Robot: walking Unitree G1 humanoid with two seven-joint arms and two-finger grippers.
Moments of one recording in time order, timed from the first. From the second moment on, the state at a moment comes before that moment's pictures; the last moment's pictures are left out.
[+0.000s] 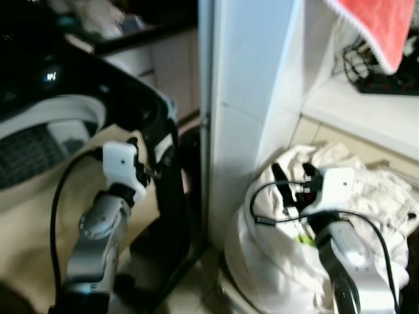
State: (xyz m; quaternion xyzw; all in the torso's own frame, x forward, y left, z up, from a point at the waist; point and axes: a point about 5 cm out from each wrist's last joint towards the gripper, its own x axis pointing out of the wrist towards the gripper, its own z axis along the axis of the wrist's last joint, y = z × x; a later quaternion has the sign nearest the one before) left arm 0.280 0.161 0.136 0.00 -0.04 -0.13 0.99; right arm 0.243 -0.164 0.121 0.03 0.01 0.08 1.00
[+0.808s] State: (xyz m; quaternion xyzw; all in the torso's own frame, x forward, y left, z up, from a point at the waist) left arm 0.293 0.119 0.140 -0.01 -0.04 -0.20 0.98; right arm 0.232 -0.180 0.116 0.03 0.03 0.03 1.00
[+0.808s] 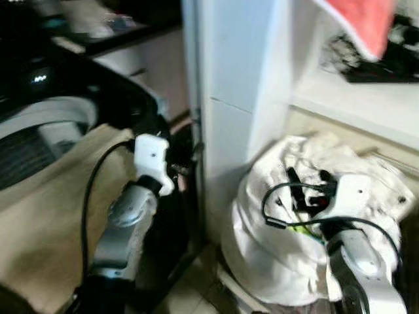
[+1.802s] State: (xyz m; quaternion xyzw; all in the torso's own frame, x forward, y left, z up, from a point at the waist) left arm 0.295 0.110 0.140 0.01 -0.05 -0.20 0.98; right arm 0.233 -0.187 0.126 0.02 0.02 0.03 1.00
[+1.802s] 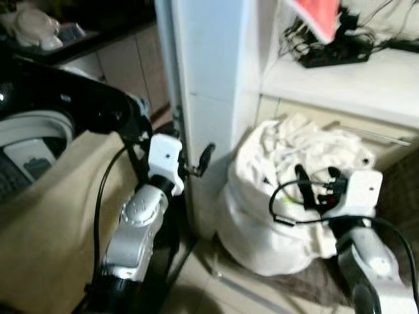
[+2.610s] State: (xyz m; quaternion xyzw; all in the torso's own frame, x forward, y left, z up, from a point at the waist) left arm 0.298 0.121 0.137 0.00 -0.03 -0.17 0.98; right arm 0.239 -0.179 0.132 0.00 0.02 0.06 1.00
